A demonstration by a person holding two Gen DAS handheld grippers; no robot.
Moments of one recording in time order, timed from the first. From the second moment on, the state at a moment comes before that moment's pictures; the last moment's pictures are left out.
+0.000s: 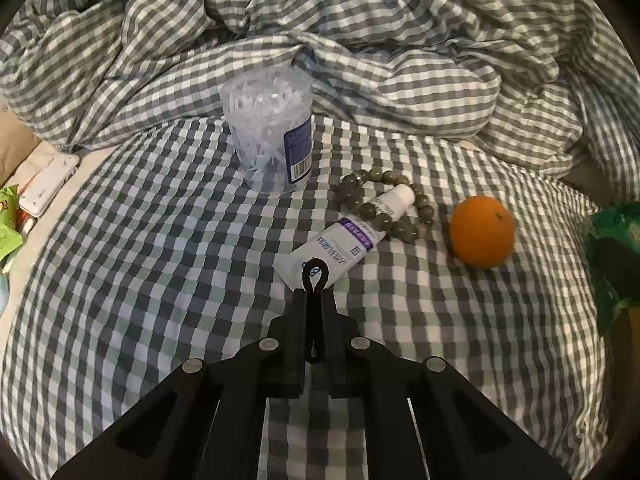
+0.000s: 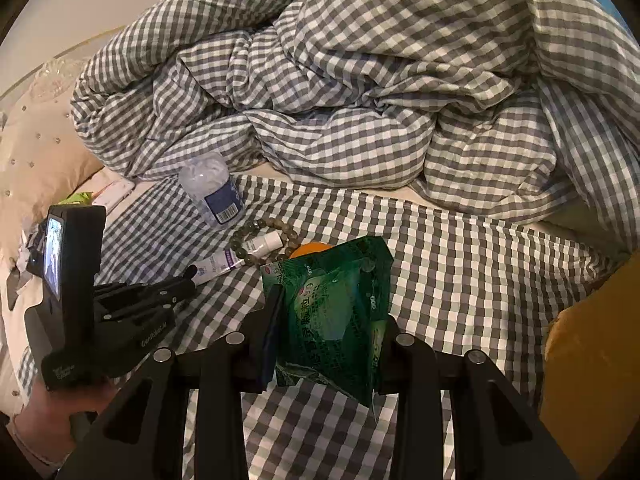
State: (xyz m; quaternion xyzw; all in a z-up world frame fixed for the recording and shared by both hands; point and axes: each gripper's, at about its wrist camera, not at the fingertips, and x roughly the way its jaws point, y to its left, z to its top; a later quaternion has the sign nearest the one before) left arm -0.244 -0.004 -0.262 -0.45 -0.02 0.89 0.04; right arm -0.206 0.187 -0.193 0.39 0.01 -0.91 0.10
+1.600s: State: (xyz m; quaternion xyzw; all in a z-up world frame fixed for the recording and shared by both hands) left arm -0.025 0.225 -0.015 -0.26 0.05 0.94 0.21; right arm 0.041 0.413 -0.038 0.27 -0.04 -0.96 -0.09
